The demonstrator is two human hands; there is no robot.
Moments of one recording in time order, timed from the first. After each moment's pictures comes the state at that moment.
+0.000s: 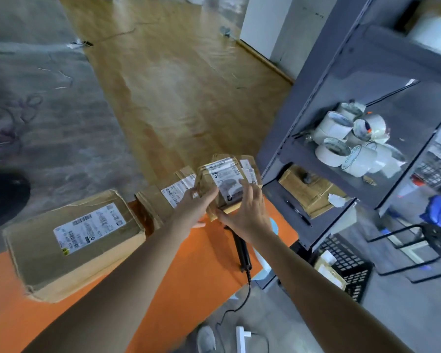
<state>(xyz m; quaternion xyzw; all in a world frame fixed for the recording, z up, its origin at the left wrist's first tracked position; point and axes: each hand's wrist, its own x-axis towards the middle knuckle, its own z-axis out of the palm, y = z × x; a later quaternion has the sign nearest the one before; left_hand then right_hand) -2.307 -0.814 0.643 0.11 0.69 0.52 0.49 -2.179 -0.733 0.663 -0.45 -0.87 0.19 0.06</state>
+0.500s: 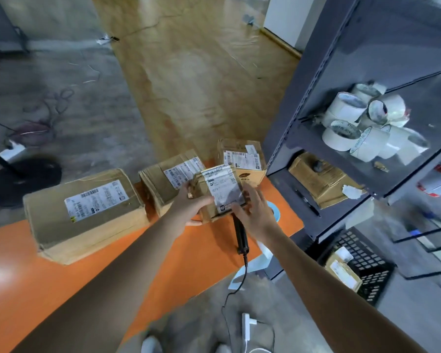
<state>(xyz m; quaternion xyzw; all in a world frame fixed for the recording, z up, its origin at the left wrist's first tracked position) -2.271 -0.836 0.621 0.07 0.68 0.55 0.48 -2.114 -0.709 0.619 -0.33 -0.88 0.33 0.10</state>
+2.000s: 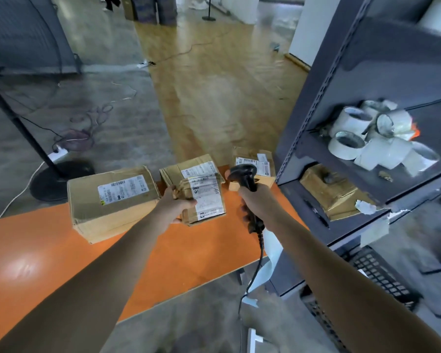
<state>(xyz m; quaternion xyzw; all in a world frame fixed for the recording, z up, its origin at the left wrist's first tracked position) -2.271 -0.895 0.632 0.05 0.73 0.55 0.39 -2.119 -0.737 0.697 -0.43 -0.69 0.58 0.04</state>
